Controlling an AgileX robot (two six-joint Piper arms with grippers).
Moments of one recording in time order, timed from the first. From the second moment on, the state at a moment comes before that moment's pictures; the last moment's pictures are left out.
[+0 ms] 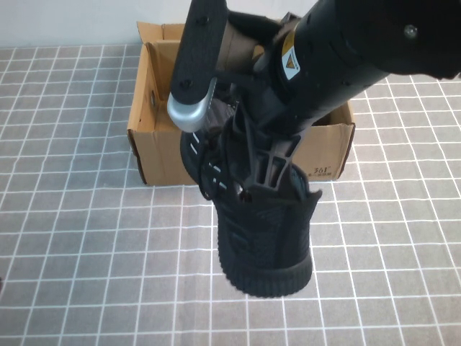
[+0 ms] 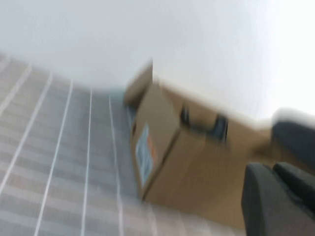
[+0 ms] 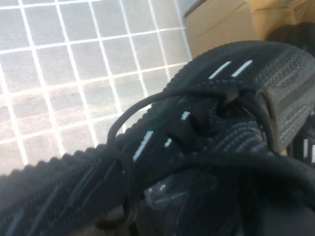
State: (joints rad) right arm 0.88 1.64 -1.78 -0.10 1.14 -0.48; left arm -0.22 -0.01 0.03 -0.53 0.00 0.13
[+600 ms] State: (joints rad) right arm 0.88 1.64 -1.78 -0.09 1.19 -0.43; left arm -0.22 0.60 -0.53 -0.68 0.49 0.40
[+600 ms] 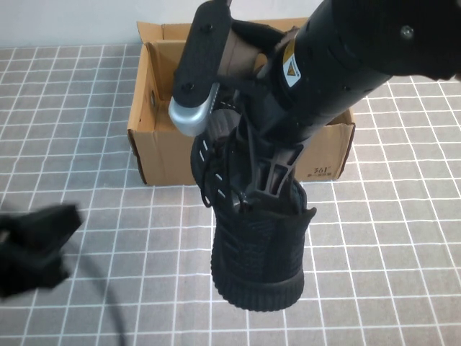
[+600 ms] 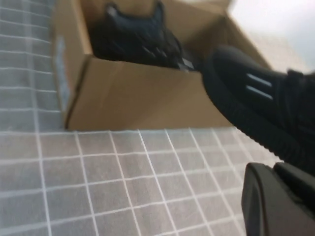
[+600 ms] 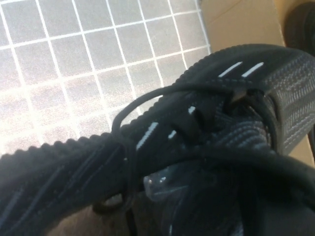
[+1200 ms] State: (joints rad) right arm 0.48 1.64 -1.78 0.14 1.12 -0.41; left arm -0.22 1.27 -1.09 -0.94 0.78 0.89
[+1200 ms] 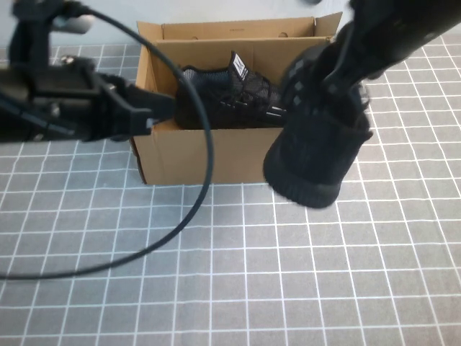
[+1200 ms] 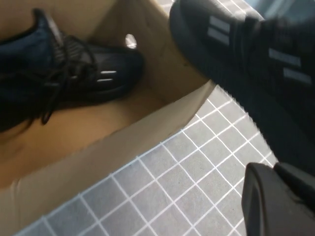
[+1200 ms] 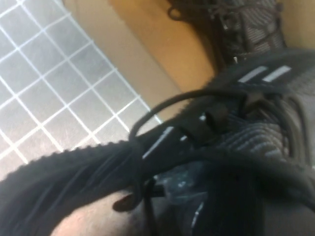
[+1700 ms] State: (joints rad) right arm 0.26 1.81 -2.06 0.49 1.25 -0.58; left arm -0.22 1.64 -1.56 -0.89 1.11 0.97
